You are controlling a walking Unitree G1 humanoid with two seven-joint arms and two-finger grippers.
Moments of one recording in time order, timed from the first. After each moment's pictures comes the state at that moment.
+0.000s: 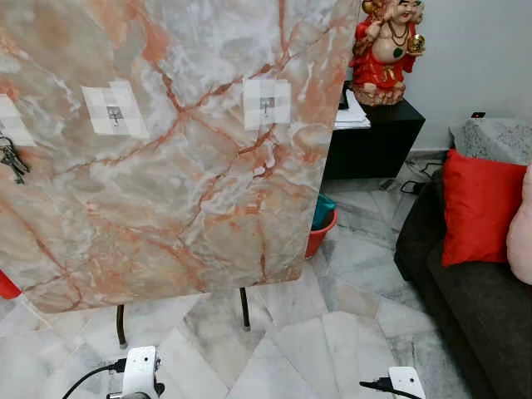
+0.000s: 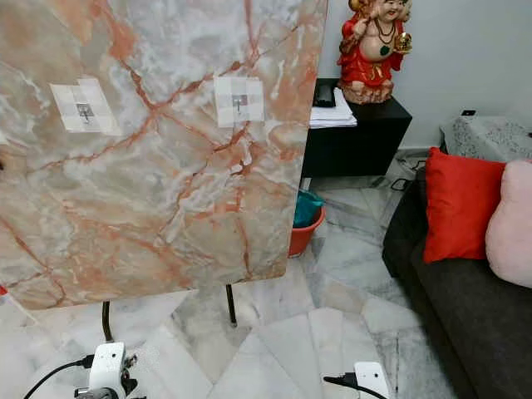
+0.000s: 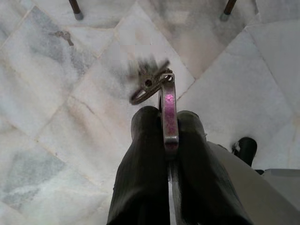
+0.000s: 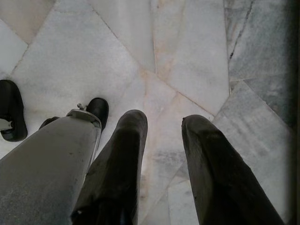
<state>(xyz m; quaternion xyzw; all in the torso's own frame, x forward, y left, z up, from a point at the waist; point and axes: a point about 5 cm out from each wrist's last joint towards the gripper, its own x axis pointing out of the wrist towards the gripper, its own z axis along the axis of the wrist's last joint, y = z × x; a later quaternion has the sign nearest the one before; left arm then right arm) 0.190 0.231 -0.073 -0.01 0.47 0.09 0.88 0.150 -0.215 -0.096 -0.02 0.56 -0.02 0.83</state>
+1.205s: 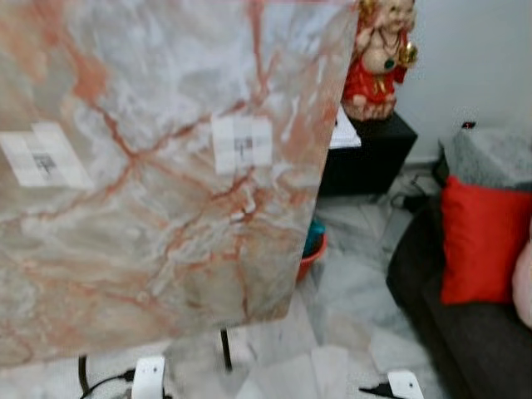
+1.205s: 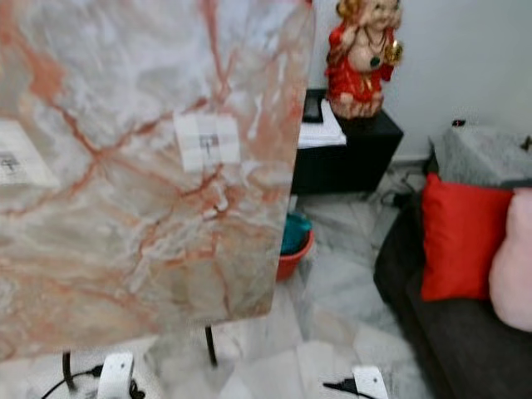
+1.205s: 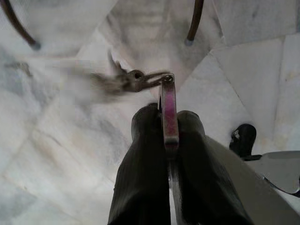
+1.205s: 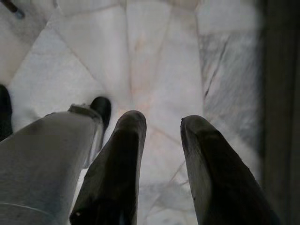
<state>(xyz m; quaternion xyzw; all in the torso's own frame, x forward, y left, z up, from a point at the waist) 0.173 0.223 -0.084 0.00 0.49 0.08 0.87 0.143 -0.214 -0.098 -0.02 0.57 -0.01 0.82</state>
